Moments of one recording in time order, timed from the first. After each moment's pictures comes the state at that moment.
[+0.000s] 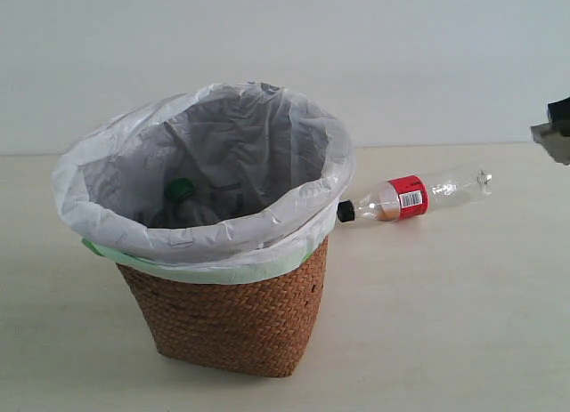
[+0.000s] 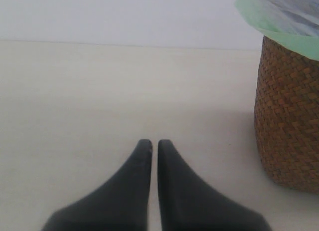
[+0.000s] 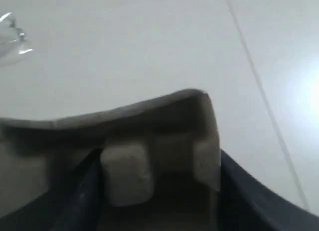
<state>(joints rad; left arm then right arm) 0.07 0.00 0.00 -0.29 0.36 0.26 0.08 1.64 -1.32 -0.56 0.89 0.47</state>
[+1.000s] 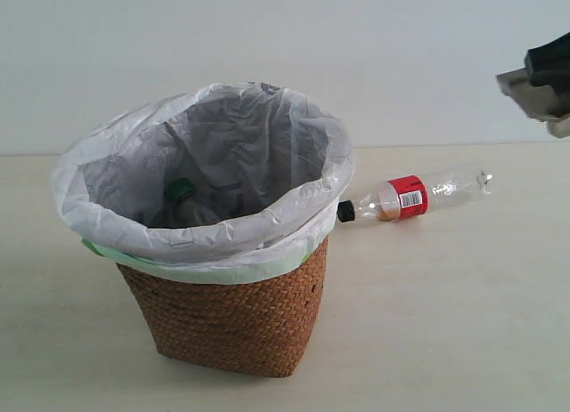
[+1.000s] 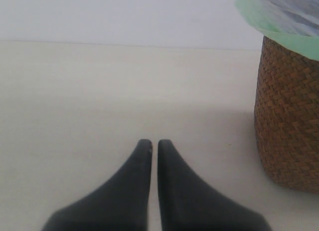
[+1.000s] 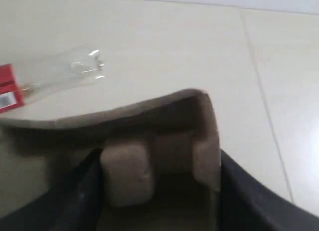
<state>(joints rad) 0.07 0.00 0.00 -0.29 0.36 0.26 0.24 1.43 -1.31 -0.57 0.95 0.46</state>
